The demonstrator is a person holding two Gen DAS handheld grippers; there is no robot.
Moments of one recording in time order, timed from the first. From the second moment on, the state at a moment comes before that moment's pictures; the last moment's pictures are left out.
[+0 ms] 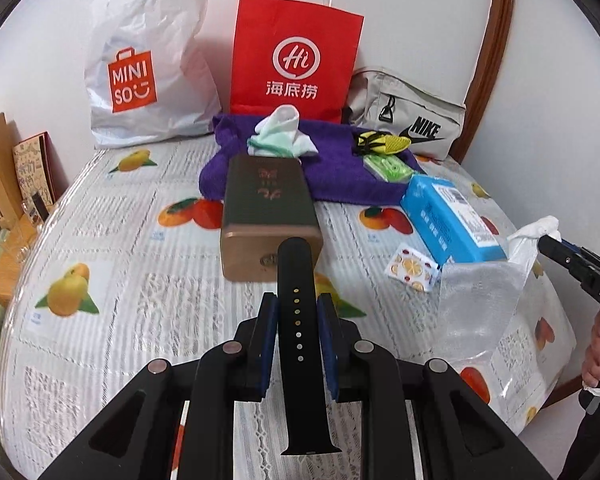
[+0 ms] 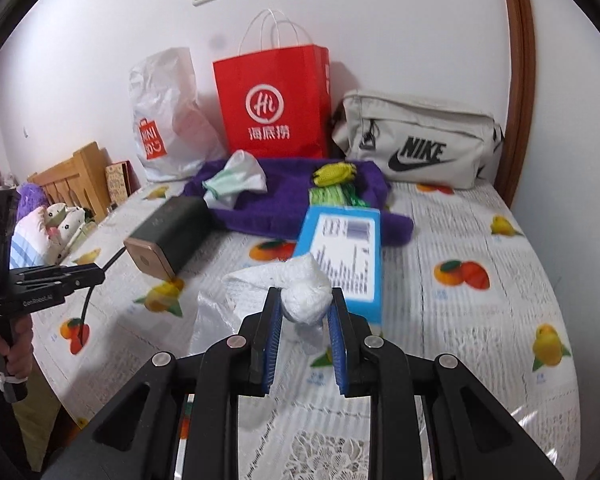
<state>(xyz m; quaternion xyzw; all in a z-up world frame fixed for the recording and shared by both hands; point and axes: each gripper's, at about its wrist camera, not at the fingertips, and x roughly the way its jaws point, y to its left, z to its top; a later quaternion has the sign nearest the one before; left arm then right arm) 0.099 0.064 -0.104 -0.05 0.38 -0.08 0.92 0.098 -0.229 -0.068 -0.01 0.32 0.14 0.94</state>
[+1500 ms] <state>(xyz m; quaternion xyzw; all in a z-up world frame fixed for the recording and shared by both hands) 0.123 0.068 -0.102 -0.07 0.39 -0.08 0.91 0.101 -0.240 -0.143 -0.01 0.44 0.13 0.89</state>
